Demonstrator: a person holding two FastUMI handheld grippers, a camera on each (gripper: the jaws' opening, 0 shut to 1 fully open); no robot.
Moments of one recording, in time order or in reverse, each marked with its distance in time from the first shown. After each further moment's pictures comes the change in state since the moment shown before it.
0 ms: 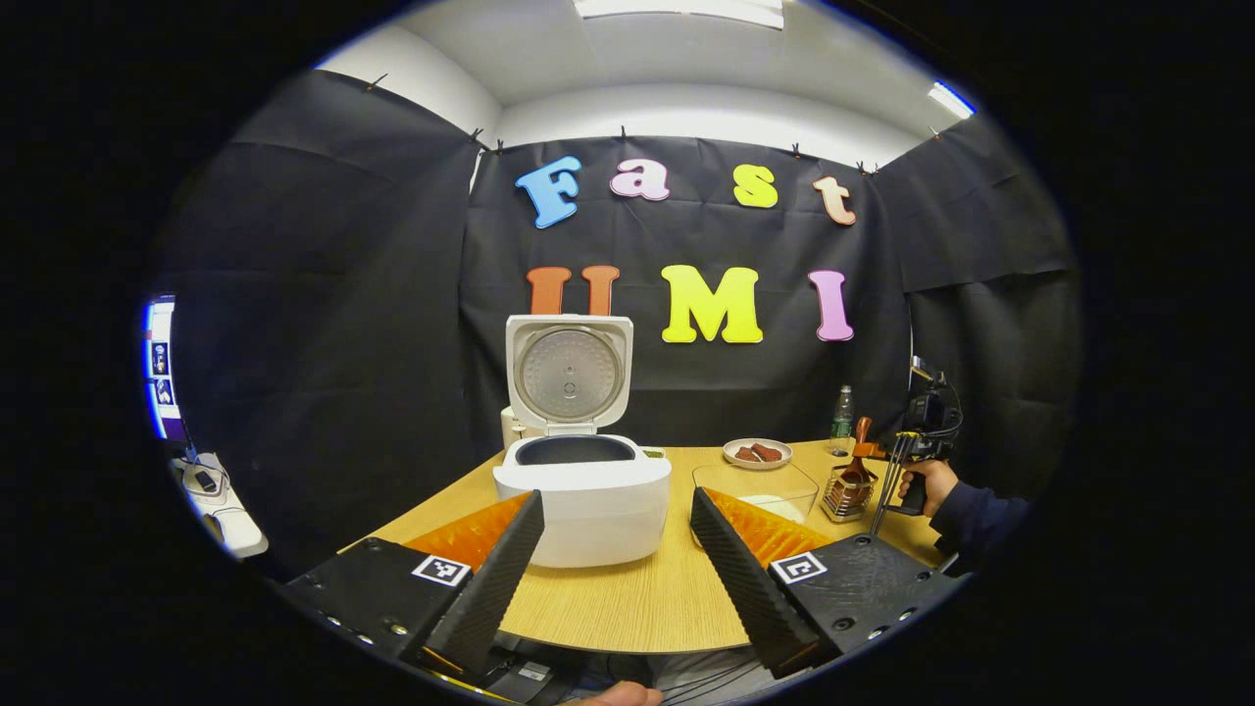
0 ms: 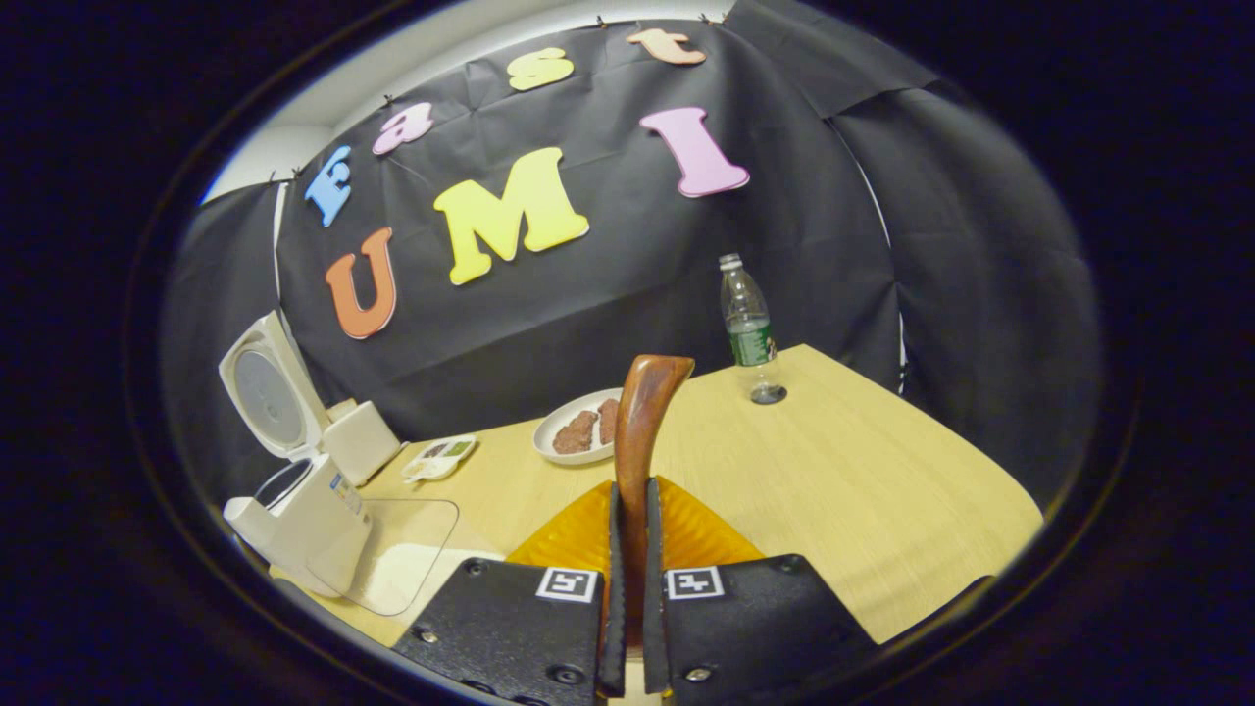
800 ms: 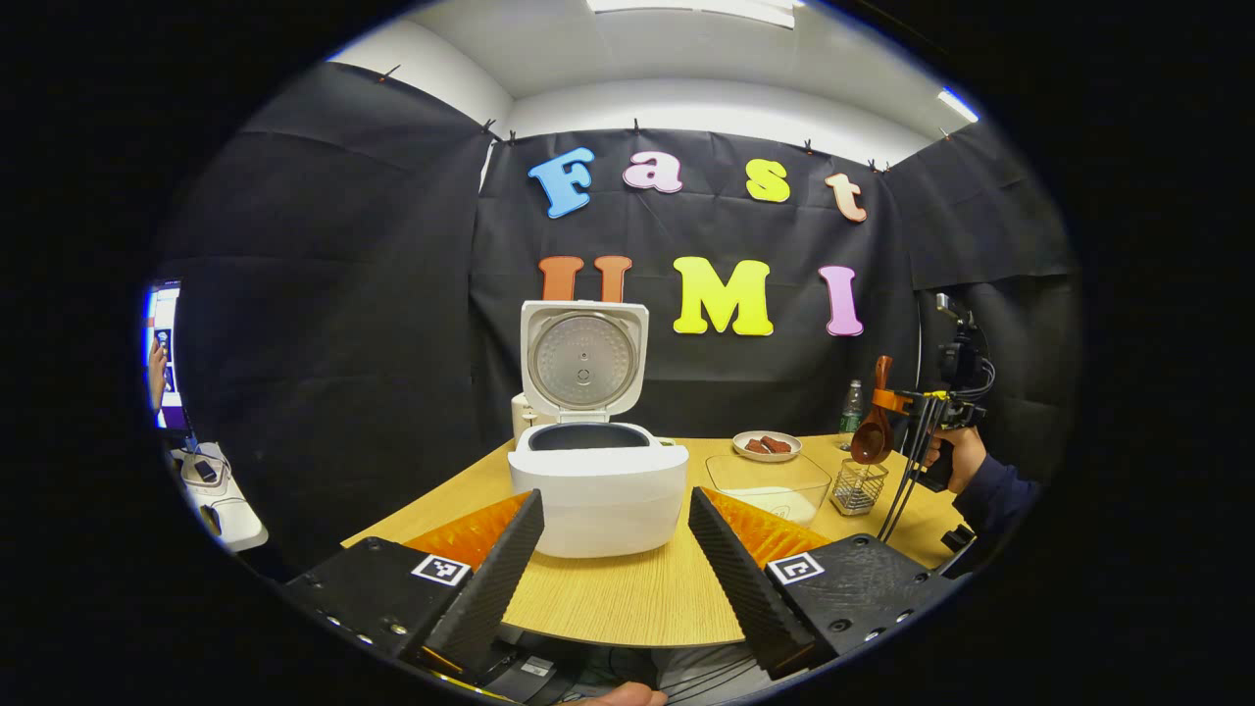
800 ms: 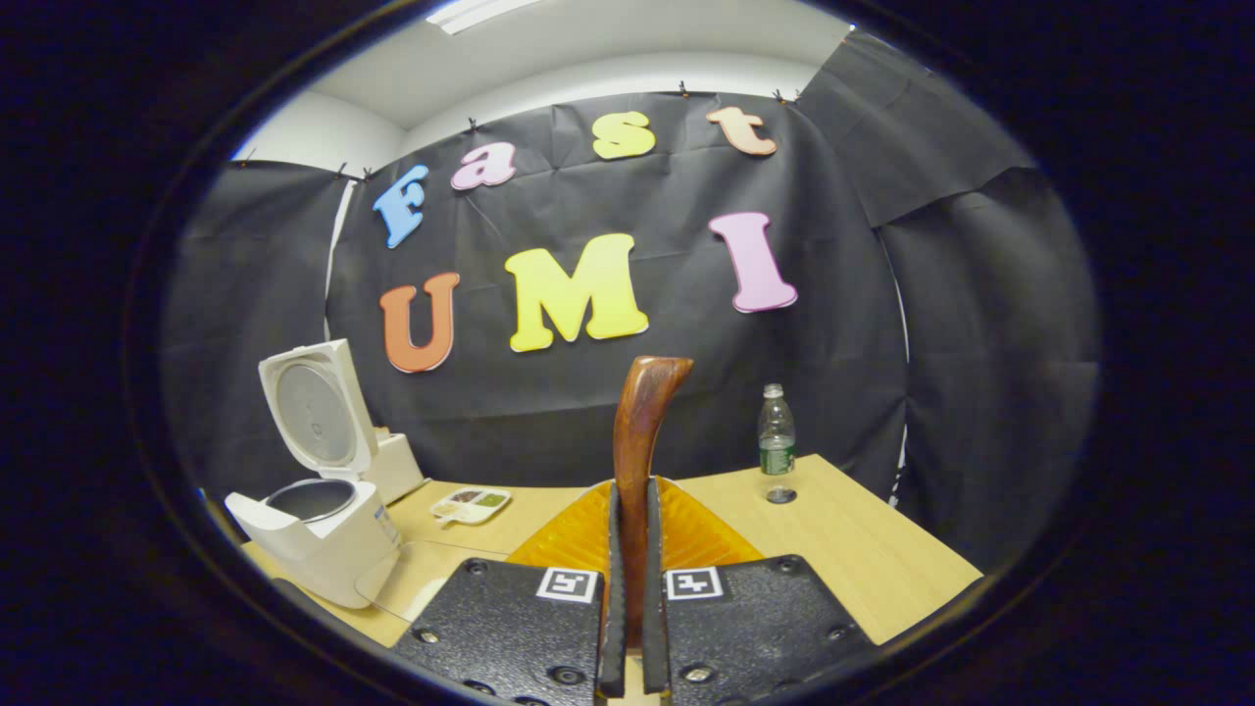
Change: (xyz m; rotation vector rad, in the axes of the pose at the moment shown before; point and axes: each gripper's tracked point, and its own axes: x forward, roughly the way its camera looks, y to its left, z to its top) left arm -0.008 0.016 -0.012 -0.005 0.016 0.023; right arm -0.068 0.093 0.071 -0.177 -0.225 0.048
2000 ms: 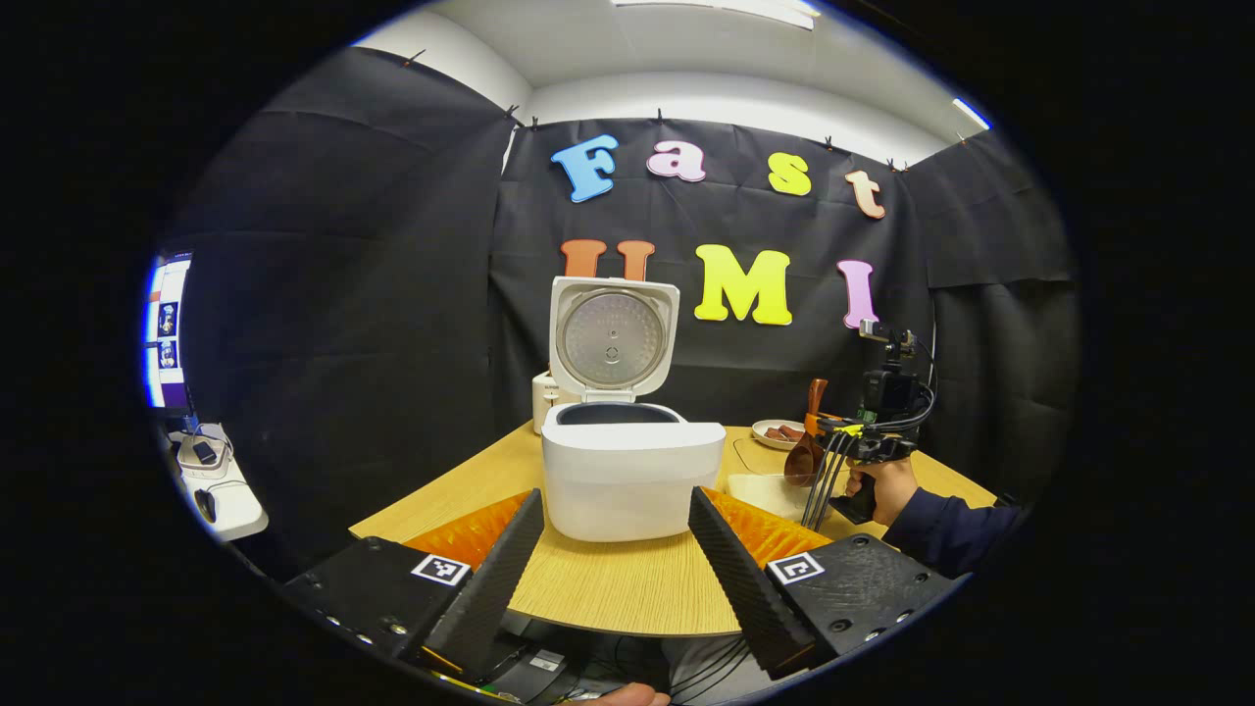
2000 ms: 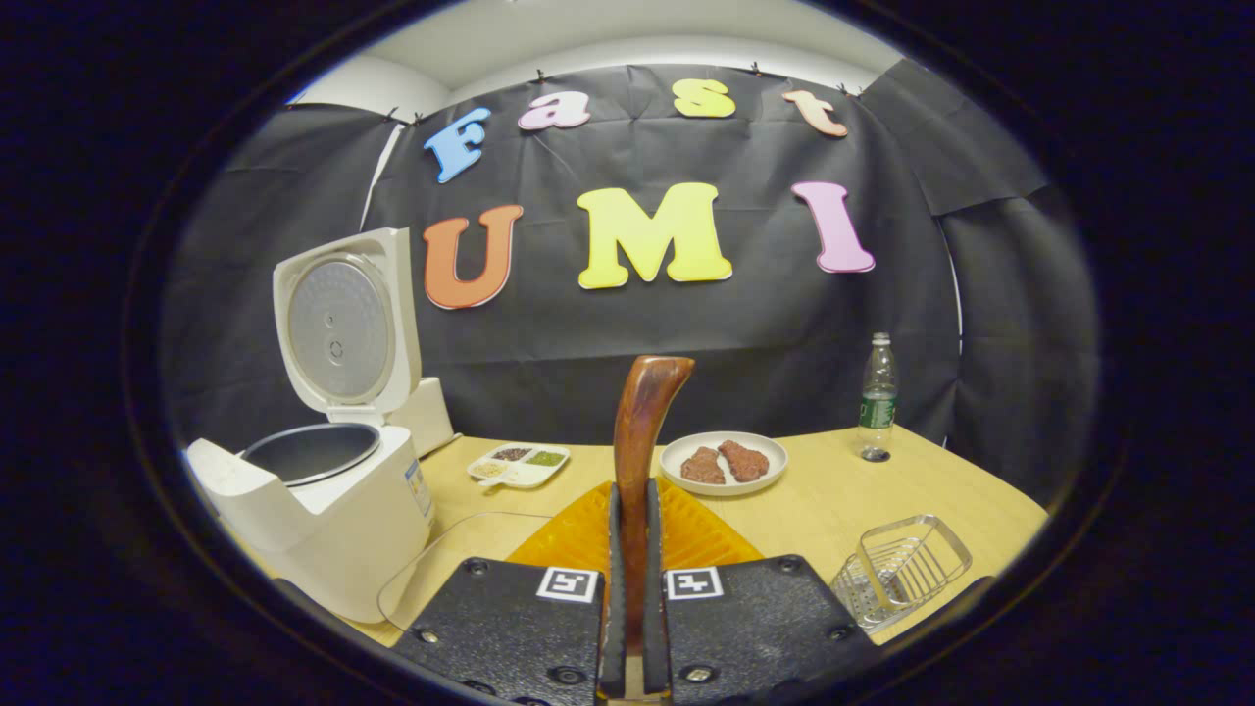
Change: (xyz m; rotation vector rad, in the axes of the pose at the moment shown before) left arm 0.001 0.037 -0.030 -0.044 0.047 0.029; right arm 0.072 0.120 -0.112 -0.088 0.077 0.008
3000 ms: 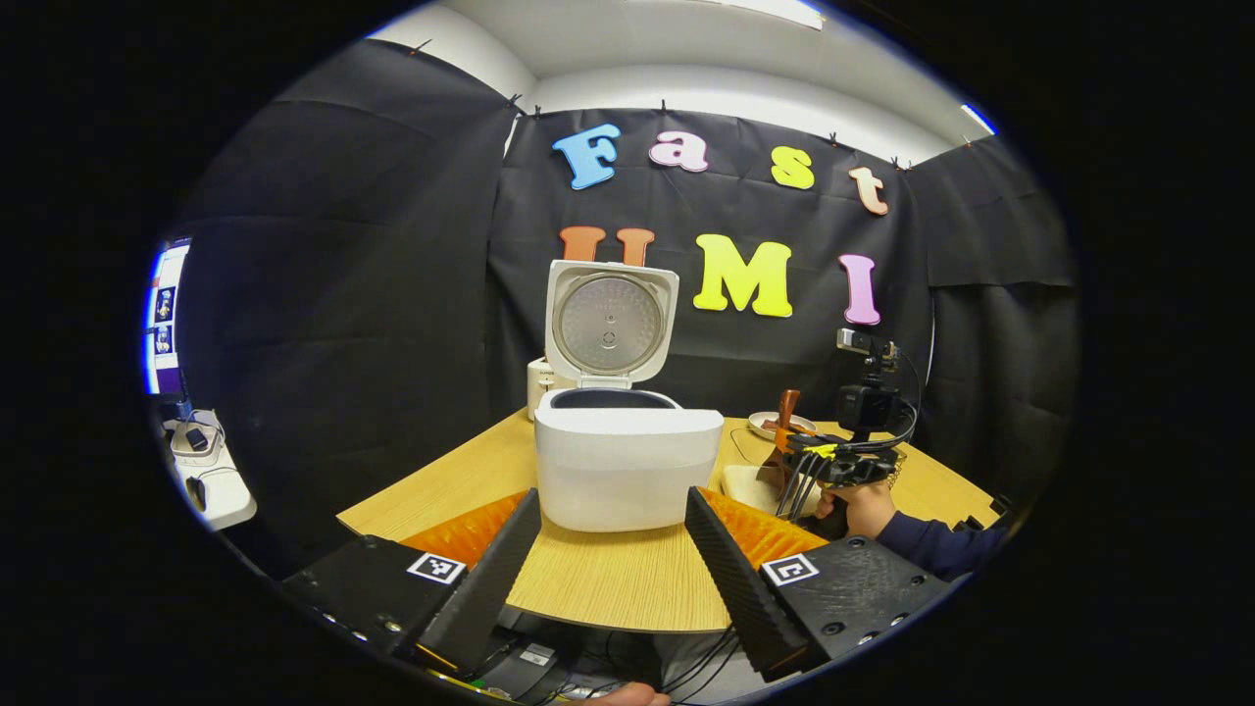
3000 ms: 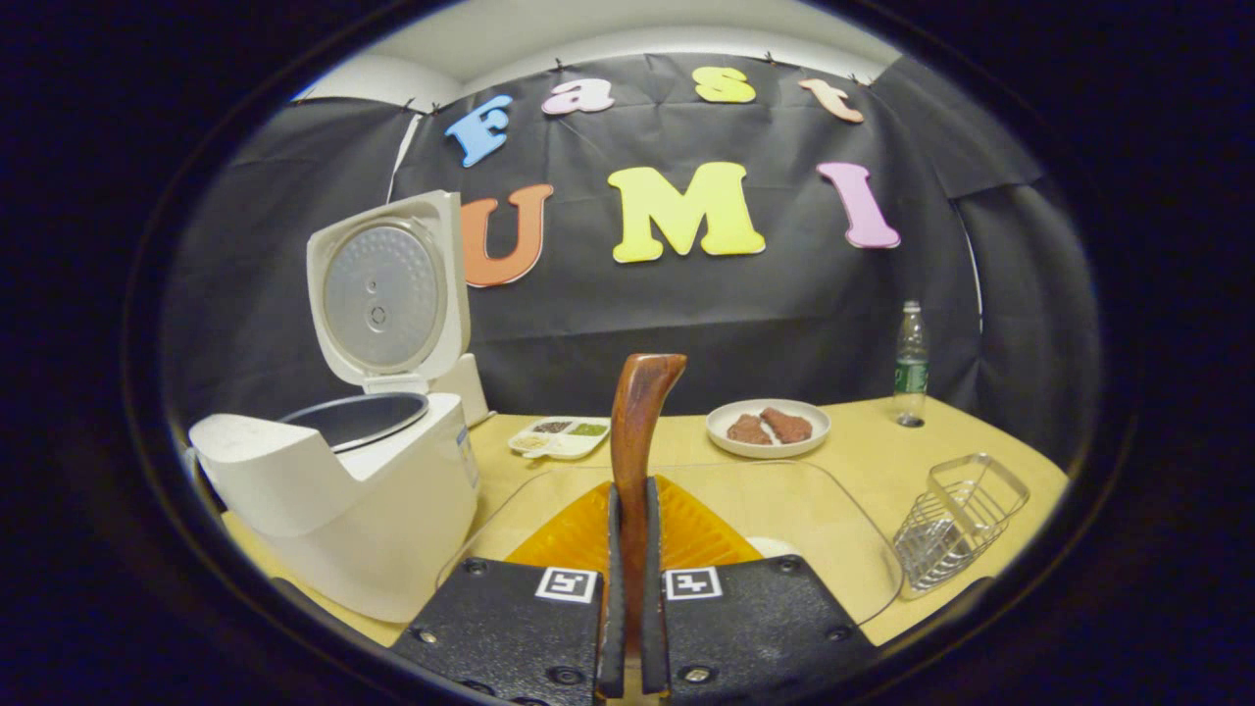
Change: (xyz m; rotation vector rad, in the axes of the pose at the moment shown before) left arm 0.008 -0.003 -0.010 -0.016 0.020 -0.016; right arm -0.012 0.064 -0.041 0.075 0.067 0.096
